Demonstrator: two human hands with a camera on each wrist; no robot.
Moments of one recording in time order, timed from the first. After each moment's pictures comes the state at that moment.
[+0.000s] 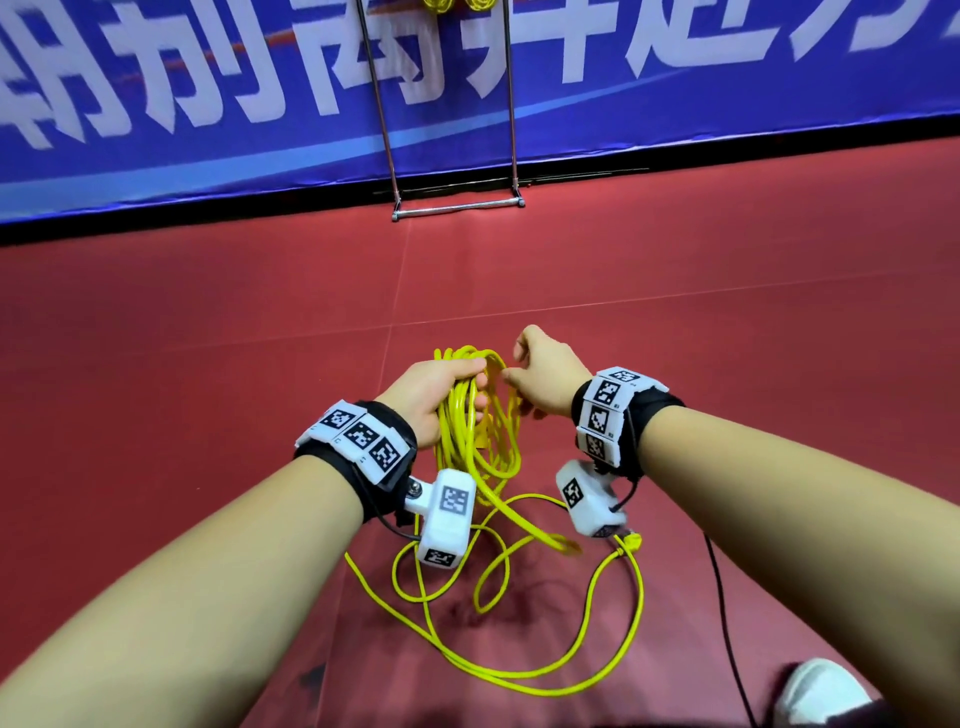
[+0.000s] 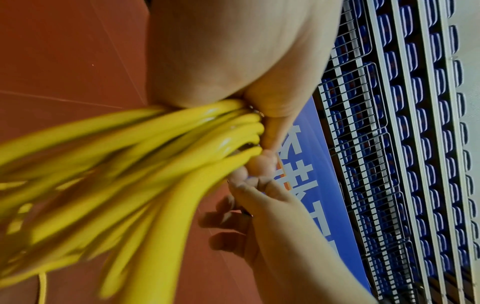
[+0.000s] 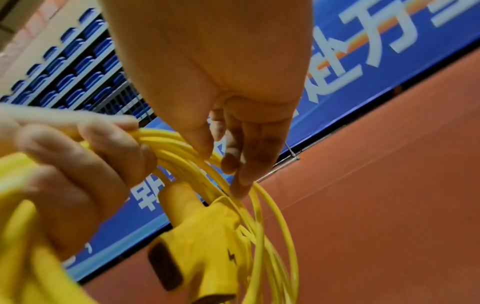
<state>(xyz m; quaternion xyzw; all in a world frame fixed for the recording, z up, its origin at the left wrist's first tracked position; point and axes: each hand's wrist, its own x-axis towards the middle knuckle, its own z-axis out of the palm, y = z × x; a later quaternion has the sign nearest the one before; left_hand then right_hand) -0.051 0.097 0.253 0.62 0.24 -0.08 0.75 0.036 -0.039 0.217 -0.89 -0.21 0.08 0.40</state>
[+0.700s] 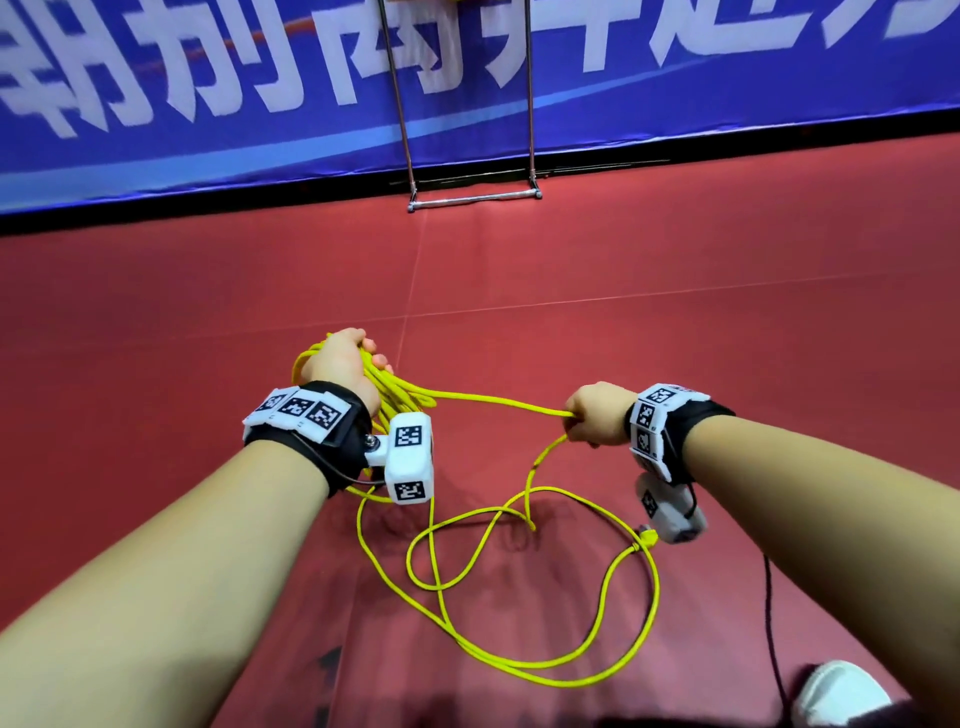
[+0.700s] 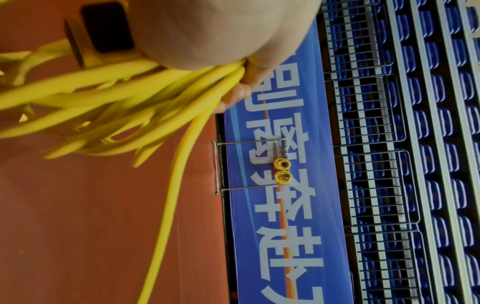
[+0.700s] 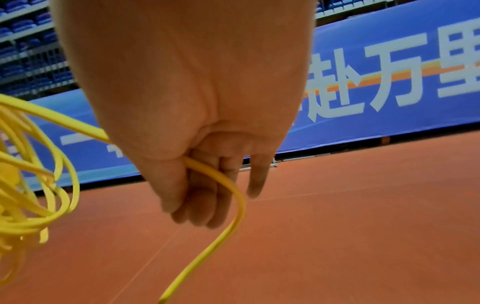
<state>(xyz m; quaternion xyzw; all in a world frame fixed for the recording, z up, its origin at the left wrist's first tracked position) -0.049 0.194 0.244 0.39 0.37 0.24 0.81 0.040 -0.075 0.186 -0.93 -0.31 0.20 0.03</state>
